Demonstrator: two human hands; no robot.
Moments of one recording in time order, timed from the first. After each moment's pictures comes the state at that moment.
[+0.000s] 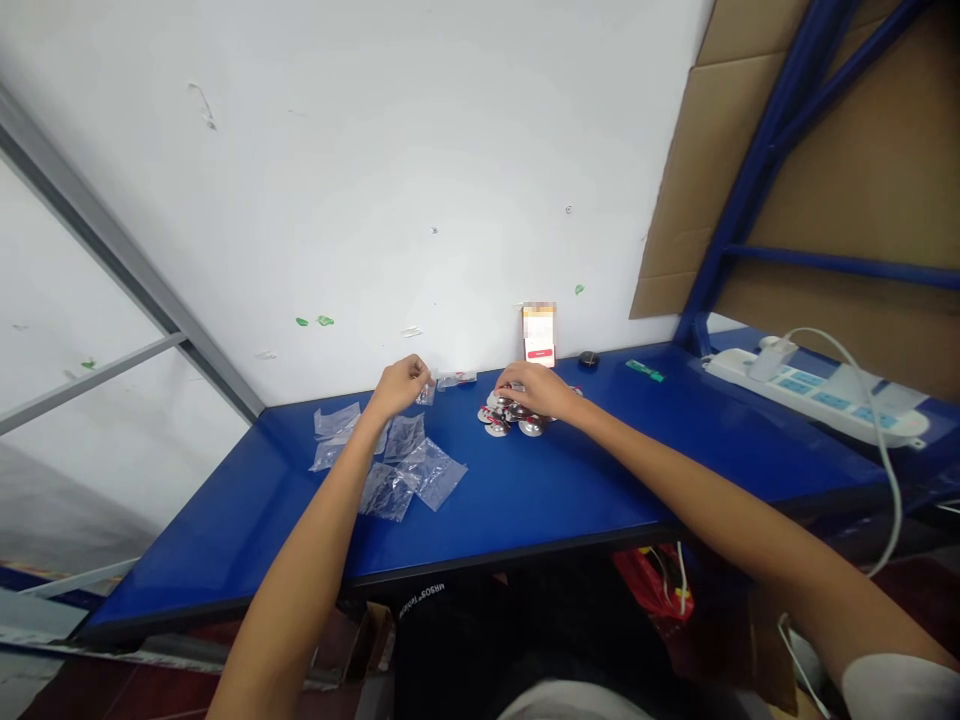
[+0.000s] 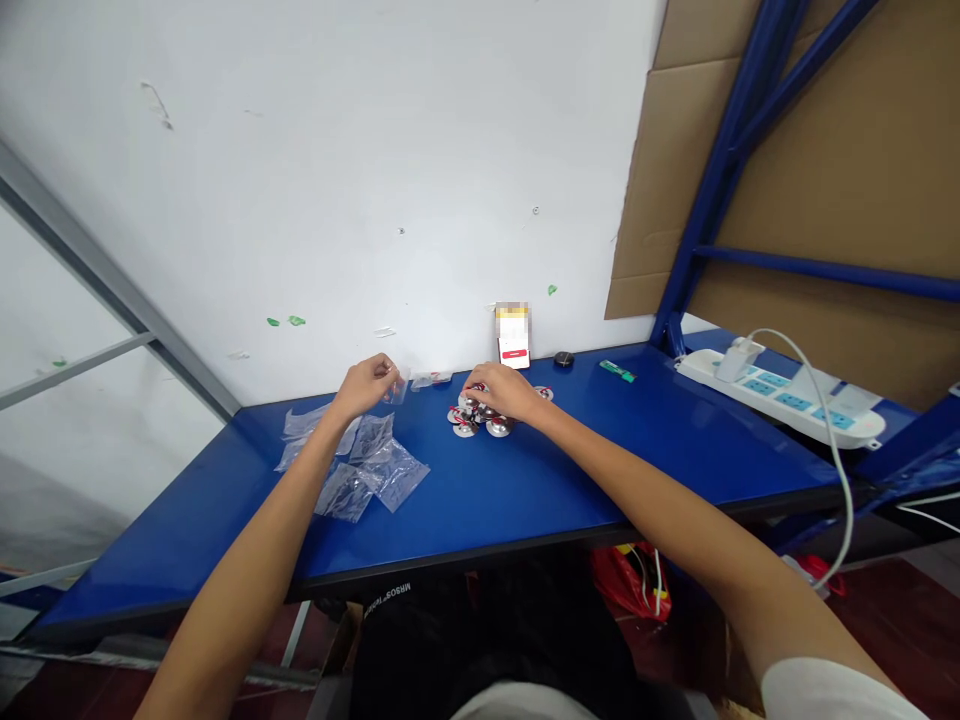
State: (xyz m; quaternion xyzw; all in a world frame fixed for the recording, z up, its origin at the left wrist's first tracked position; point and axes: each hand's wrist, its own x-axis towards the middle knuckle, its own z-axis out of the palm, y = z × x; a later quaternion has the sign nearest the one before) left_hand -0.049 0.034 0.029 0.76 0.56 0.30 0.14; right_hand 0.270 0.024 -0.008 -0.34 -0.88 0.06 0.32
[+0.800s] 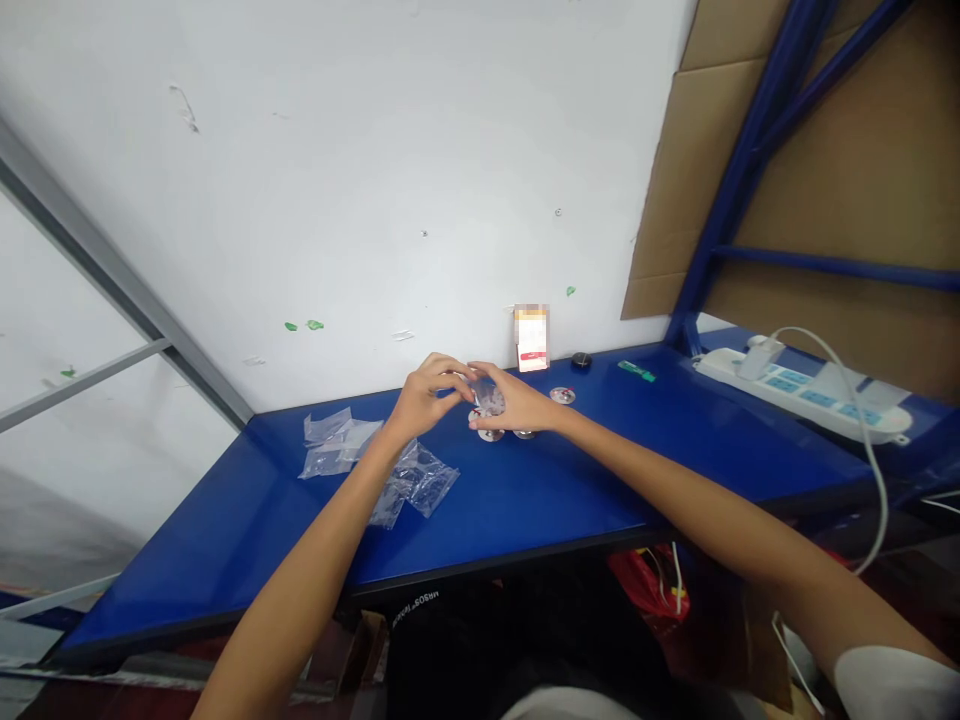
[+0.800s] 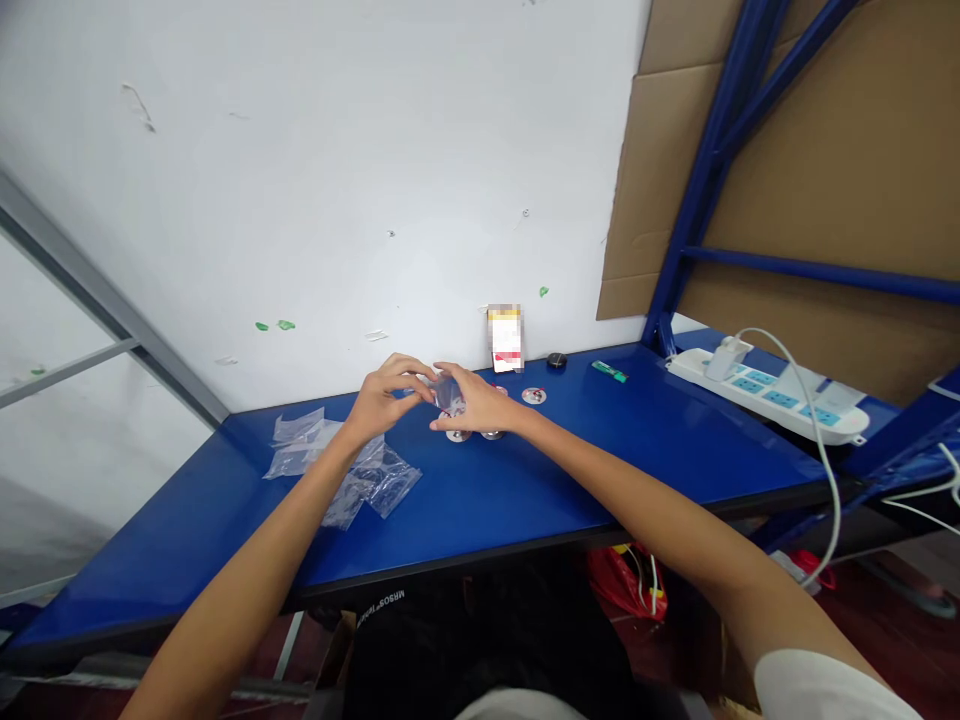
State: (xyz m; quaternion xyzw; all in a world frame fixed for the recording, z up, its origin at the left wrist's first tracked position) left_hand 0.012 -0.013 0.044 0.87 0.23 0.42 0.09; right_hand 0.246 -0.006 0.002 -0.32 -0.86 0.19 0.35
